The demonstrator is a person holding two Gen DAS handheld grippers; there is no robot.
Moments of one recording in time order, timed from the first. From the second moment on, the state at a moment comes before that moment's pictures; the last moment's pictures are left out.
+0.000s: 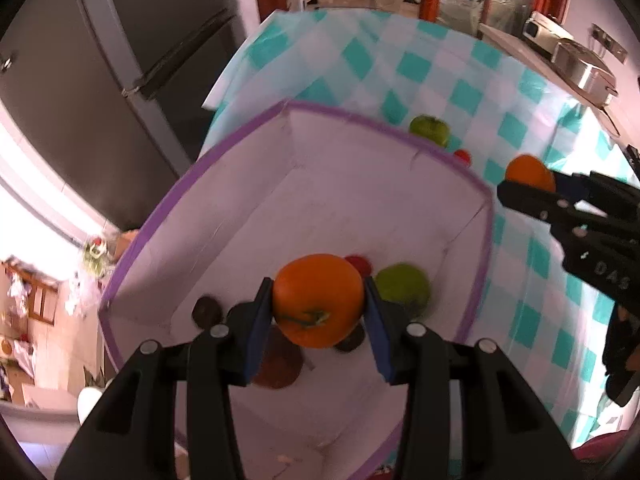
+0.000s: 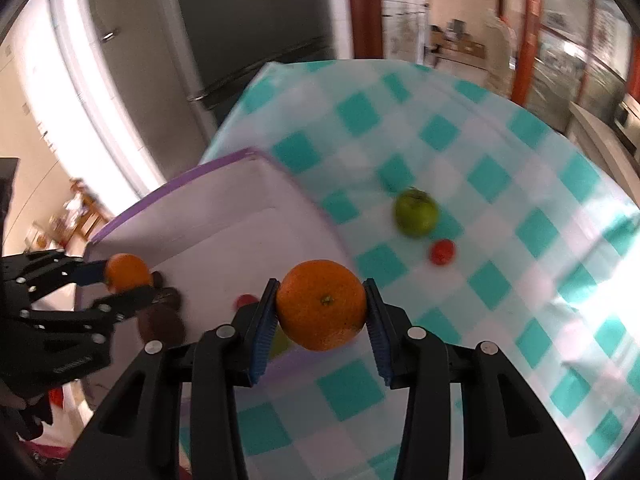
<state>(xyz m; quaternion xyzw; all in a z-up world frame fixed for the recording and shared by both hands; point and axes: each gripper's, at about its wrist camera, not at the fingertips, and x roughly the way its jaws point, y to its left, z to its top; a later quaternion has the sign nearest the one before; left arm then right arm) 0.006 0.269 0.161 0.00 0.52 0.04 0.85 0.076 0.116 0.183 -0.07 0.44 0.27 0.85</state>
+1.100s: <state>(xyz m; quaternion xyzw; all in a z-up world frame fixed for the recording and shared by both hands) -0.017 0.286 0.089 0.08 0.62 -0.01 0.78 0.123 0.288 0.091 -0.25 0.55 0.32 0.73</state>
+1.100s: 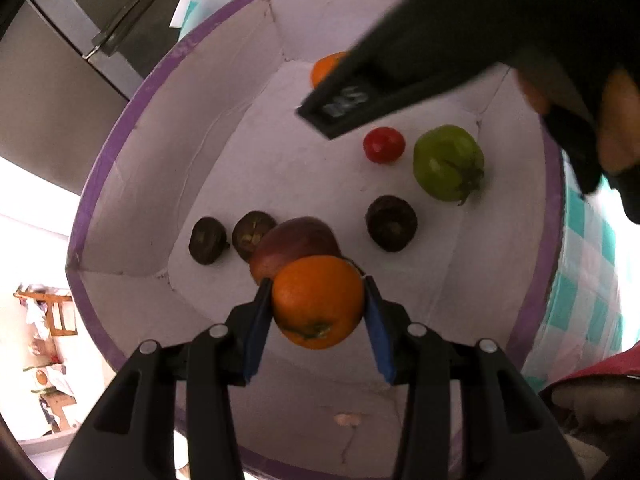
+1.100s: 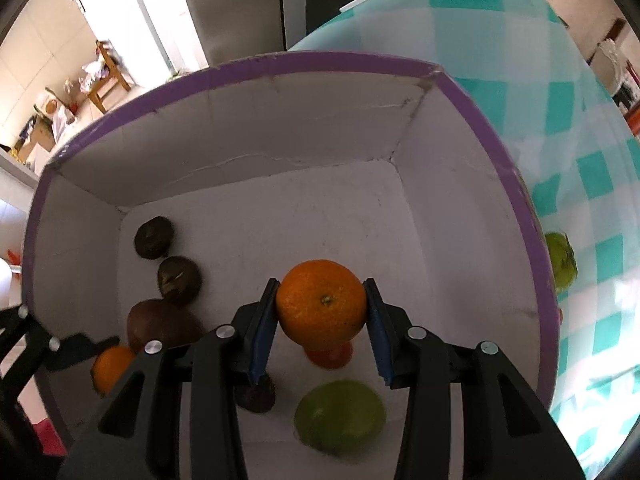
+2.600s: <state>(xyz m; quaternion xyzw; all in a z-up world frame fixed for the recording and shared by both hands) 0.050 0.293 0.135 0.10 0.53 0.09 0.84 0.140 0.176 0.177 -0.03 0.50 0.30 0.82</state>
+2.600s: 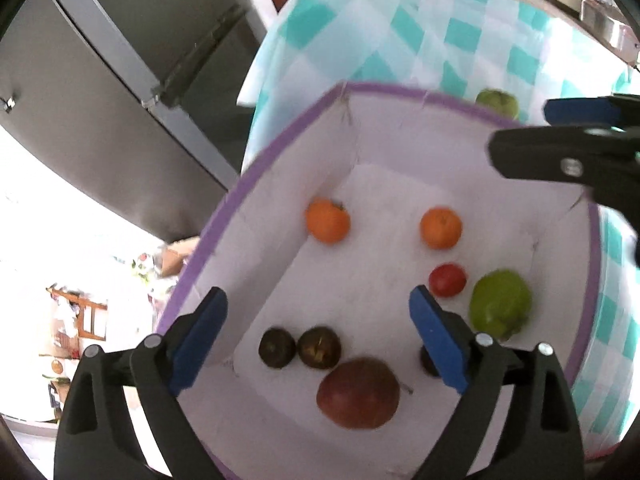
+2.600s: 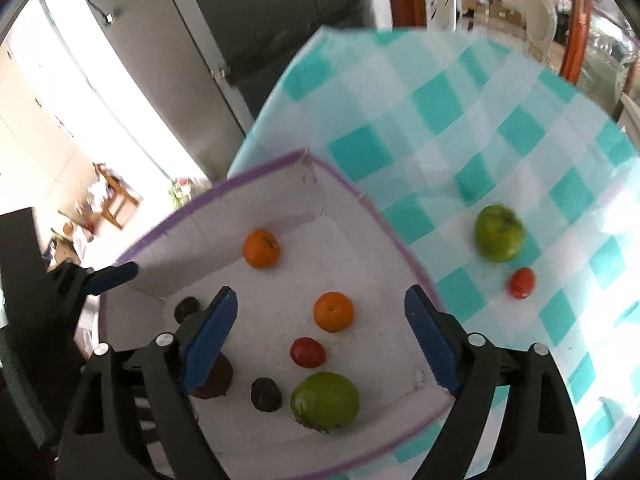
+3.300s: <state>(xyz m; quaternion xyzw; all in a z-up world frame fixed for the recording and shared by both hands) 0.170 0.202 0.198 0.01 0.46 -0.05 0.89 0.143 -0.022 0.098 0.13 0.54 0.07 0.83</state>
